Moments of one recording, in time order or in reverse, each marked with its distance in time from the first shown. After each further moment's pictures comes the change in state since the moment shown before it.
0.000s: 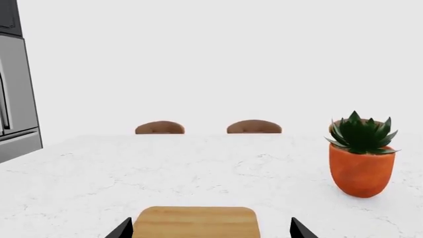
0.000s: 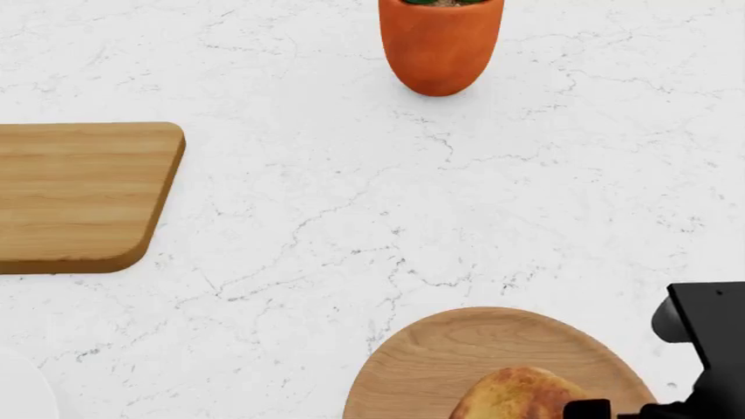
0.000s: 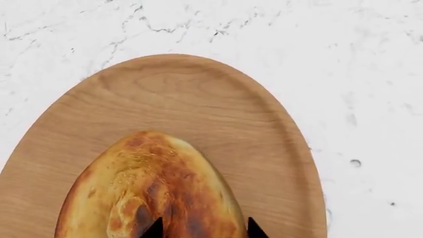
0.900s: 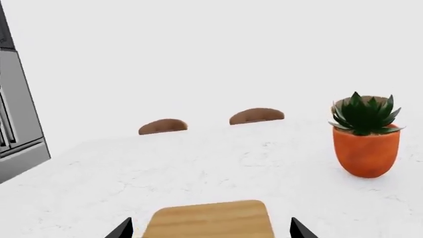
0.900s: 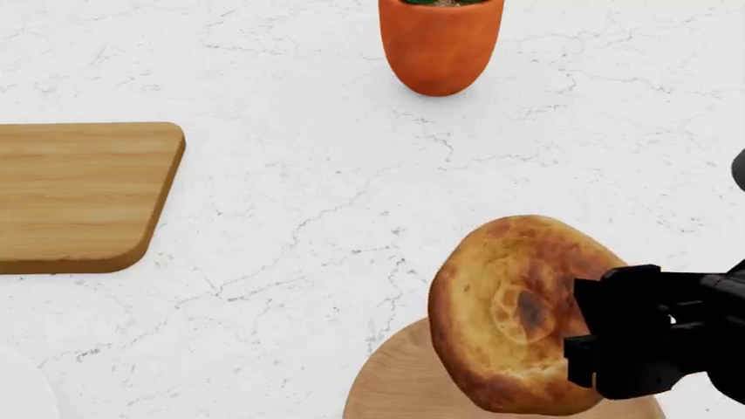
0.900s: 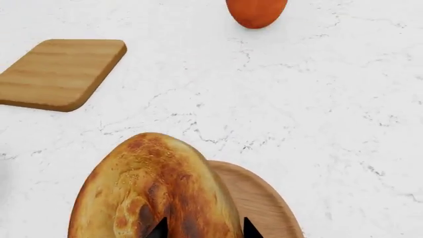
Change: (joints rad) left arm -0.166 -0.155 0.152 -0.080 -0.108 -0.006 -0.027; right arm 0.352 0.115 -0.058 -0.071 0.404 -0.065 0.239
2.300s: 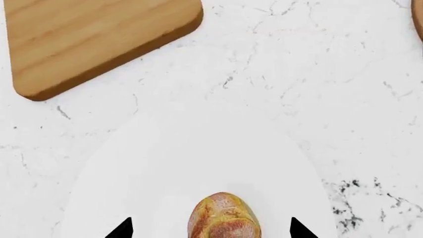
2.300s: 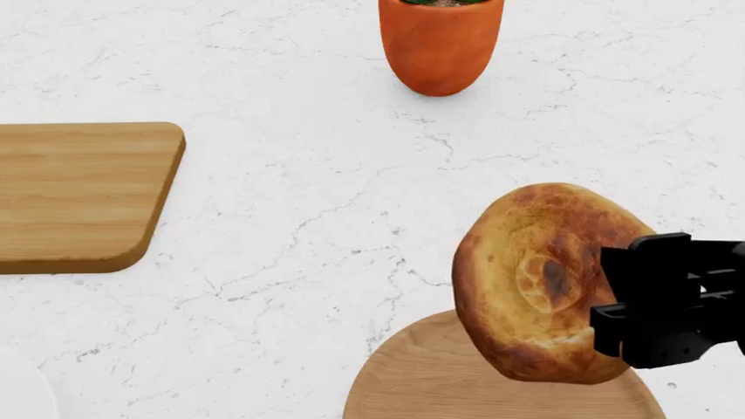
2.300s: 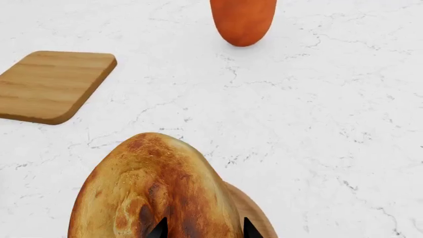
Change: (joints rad) left arm -0.847 -0.232 1.204 -0.629 -0.726 -0.464 -0.010; right arm 0.087 0.014 -0.029 0.036 -0.056 0.025 -0.042
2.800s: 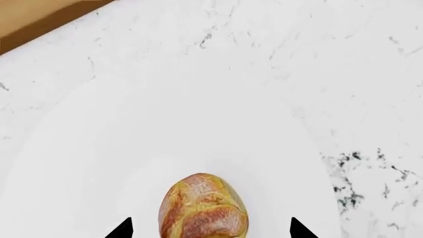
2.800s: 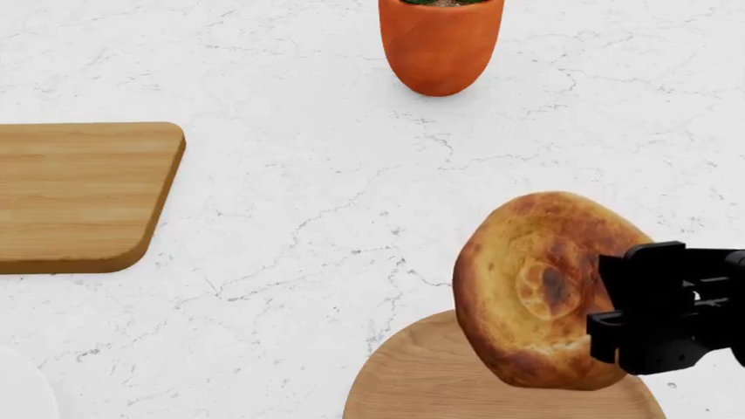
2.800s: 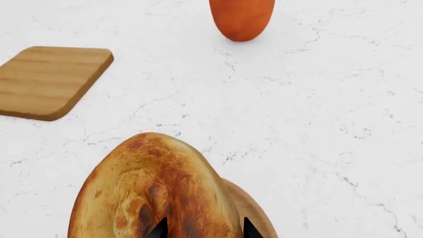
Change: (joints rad) left arm 0.187 -0.033 -0.045 0.081 0.247 0.045 0.280; right arm -0.025 0.002 -0.002 -0.010 -0.031 -0.010 -0.024
